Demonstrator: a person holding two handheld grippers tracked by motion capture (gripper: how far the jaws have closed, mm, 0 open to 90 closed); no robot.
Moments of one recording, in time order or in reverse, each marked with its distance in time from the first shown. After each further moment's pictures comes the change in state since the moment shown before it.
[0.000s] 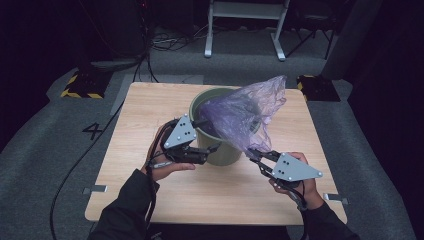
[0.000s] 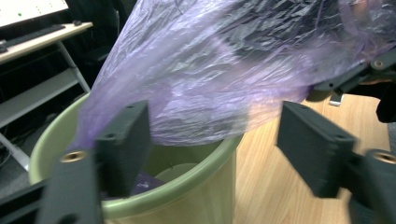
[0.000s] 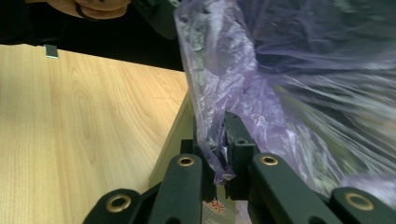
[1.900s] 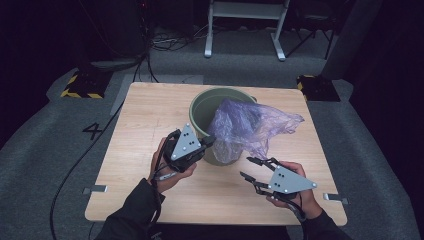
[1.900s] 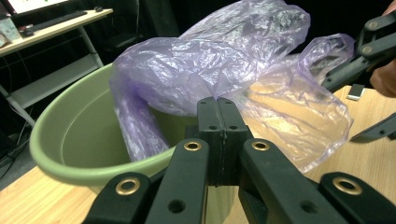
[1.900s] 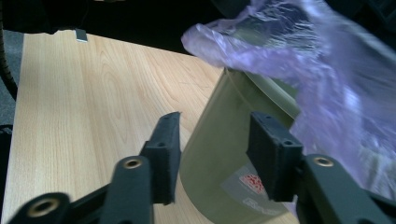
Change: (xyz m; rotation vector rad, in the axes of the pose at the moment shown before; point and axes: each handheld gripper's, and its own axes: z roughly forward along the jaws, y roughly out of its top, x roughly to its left) left arm -0.021 -0.013 -0.001 0.033 0.091 -0.040; right arm 0.024 -0.019 -0.003 0.032 0.065 0.008
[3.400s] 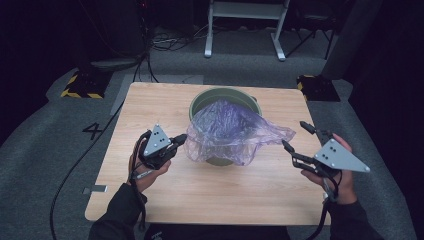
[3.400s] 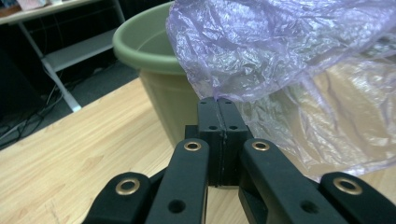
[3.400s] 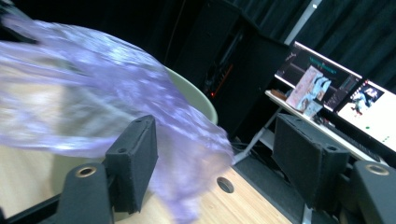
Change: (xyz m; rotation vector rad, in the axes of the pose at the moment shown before) left arm 0.050 -0.060 -0.019 0.055 0.113 -0.100; right arm -0.080 -0.004 -0.057 -0.018 -0.372 0.057
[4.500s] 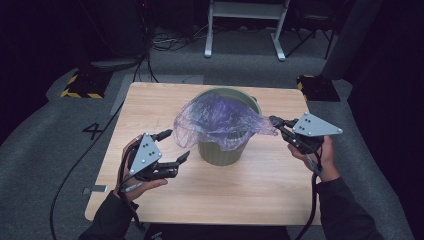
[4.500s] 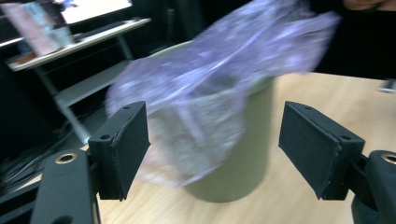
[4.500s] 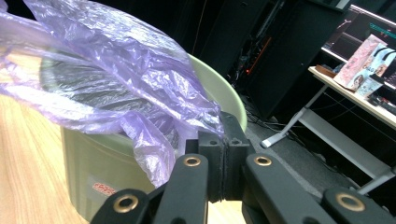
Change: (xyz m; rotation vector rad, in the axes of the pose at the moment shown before) left arm -0.033 0.021 -0.046 -0.104 -0.020 0.120; right arm -0.011 0.016 0.059 0.107 0.164 0.044
